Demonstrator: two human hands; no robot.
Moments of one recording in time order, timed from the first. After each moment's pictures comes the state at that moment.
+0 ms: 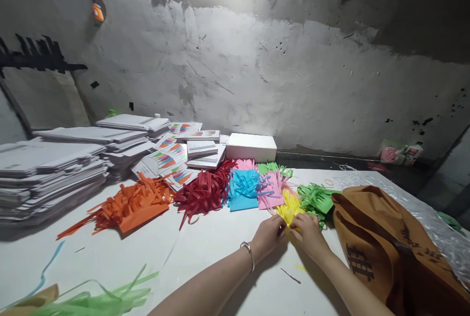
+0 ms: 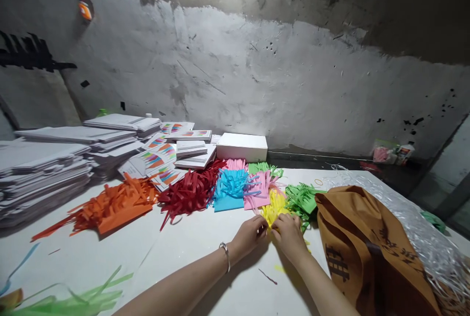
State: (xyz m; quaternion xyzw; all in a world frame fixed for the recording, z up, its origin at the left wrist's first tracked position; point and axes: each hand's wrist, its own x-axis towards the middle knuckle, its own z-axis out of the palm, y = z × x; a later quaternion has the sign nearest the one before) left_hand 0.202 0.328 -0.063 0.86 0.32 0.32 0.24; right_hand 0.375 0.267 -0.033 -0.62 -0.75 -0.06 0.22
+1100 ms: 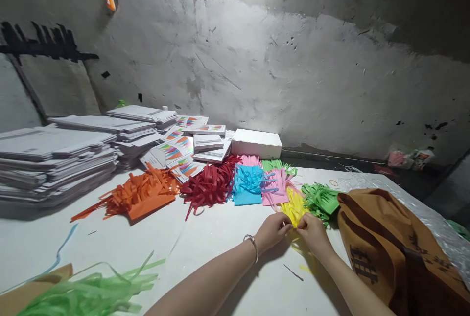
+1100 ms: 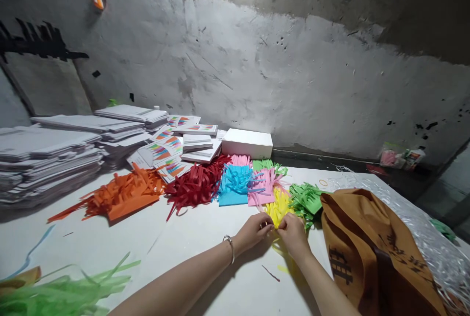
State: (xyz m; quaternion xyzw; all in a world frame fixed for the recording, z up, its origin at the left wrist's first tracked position) left_hand 0.203 0.327 -0.056 0.86 0.33 0.28 0.26; right_hand 0.389 0.286 -0.059 -0.68 -0.71 0.00 0.19
